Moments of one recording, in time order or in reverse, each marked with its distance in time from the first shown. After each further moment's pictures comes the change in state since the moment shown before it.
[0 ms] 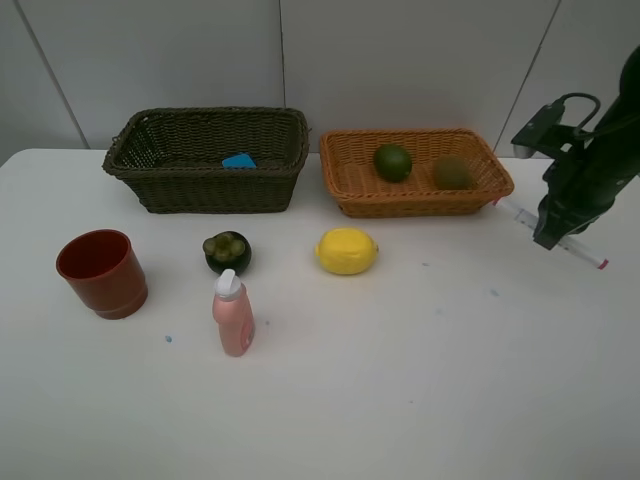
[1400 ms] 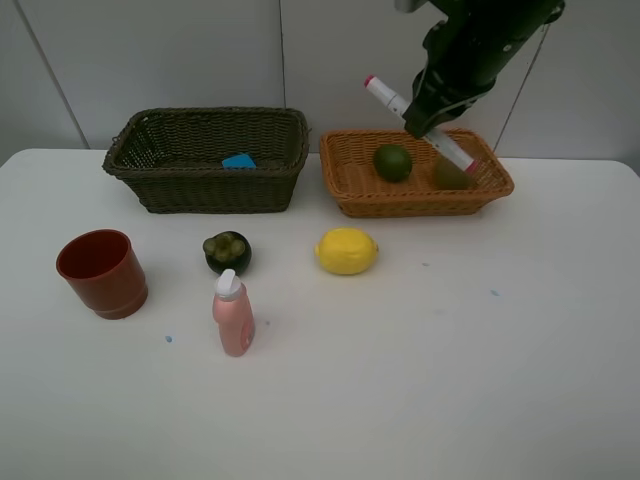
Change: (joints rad) left arm 0.000 0.000 0.000 0.000 0.000 0.000; right arm 0.390 0.024 -0.464 0.174 0.242 0.167
